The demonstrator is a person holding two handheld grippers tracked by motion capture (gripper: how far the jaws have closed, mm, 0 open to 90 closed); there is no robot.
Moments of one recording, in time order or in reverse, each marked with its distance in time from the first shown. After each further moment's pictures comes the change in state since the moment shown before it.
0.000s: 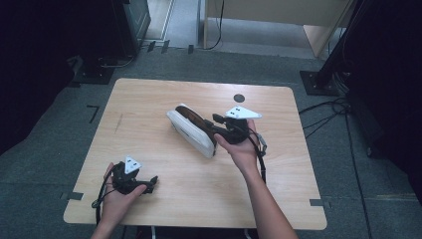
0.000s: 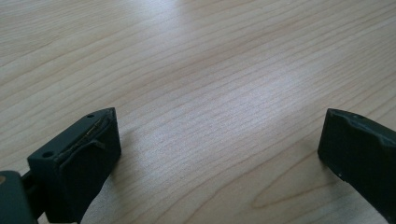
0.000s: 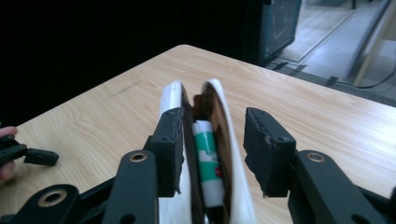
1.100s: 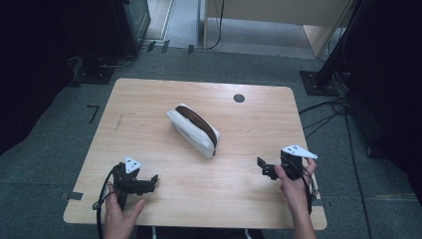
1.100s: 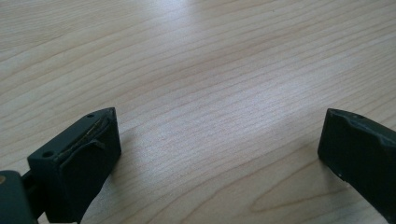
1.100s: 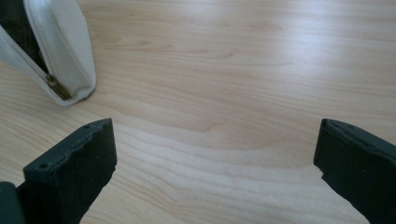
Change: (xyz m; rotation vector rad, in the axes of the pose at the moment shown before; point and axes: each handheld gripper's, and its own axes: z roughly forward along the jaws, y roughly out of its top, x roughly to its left) left arm -0.004 0.001 0.000 0.003 0.044 -0.047; right arm -0.070 -0.119 -0.124 0.163 -0.329 0.210
